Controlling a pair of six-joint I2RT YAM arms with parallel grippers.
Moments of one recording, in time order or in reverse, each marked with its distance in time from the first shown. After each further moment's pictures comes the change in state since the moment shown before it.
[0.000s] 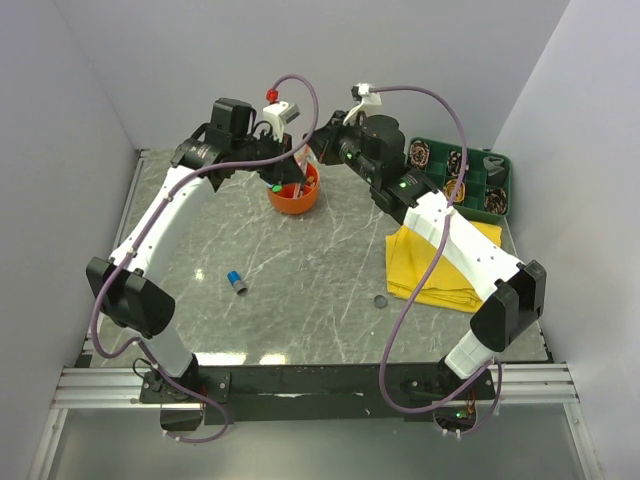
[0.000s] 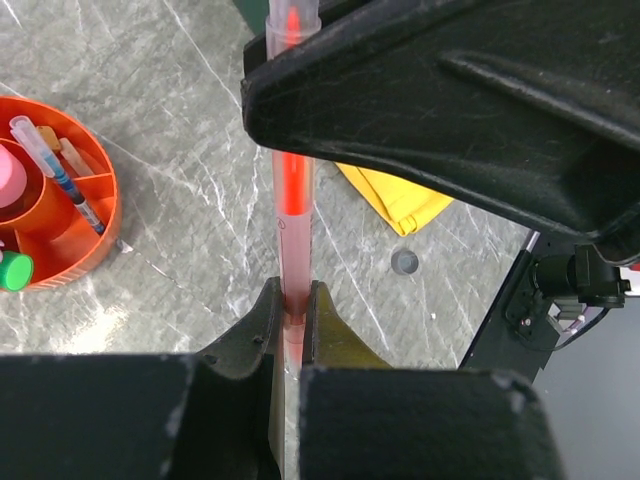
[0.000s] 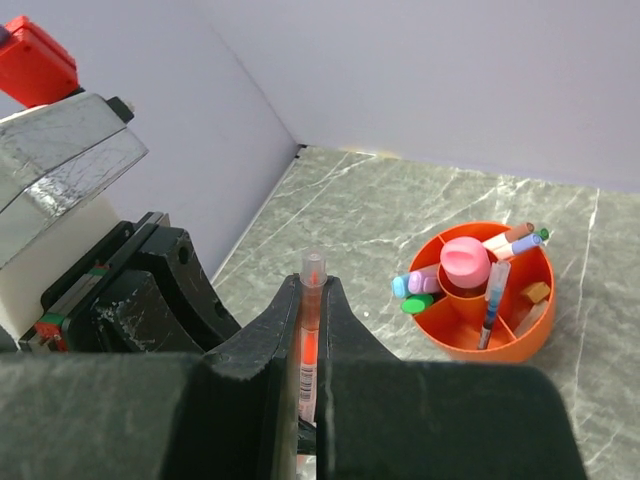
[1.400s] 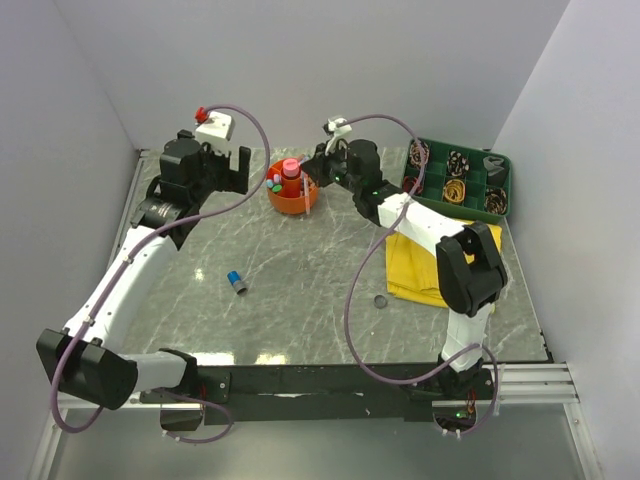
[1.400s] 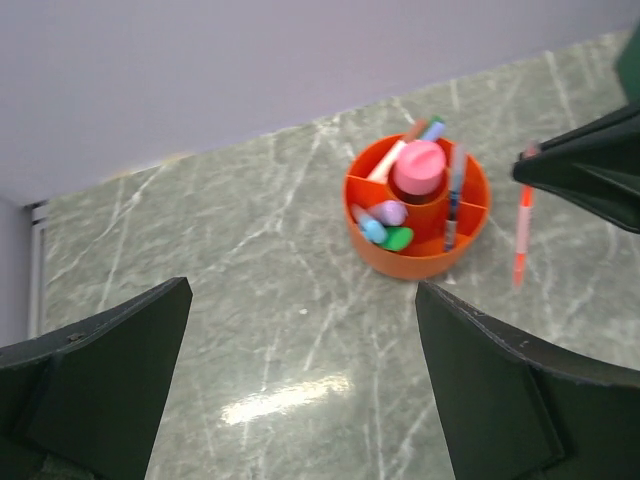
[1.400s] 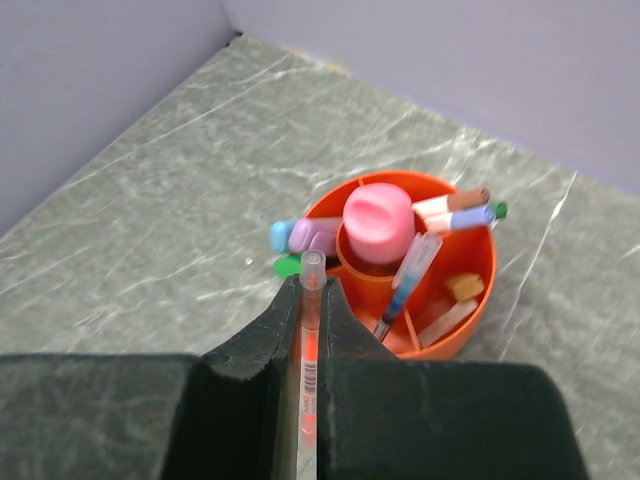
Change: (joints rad) left arm 0.089 -0.424 -0.548 0.436 -0.692 0.142; right arm -0.095 0.258 -0.175 0.351 -0.232 -0.282
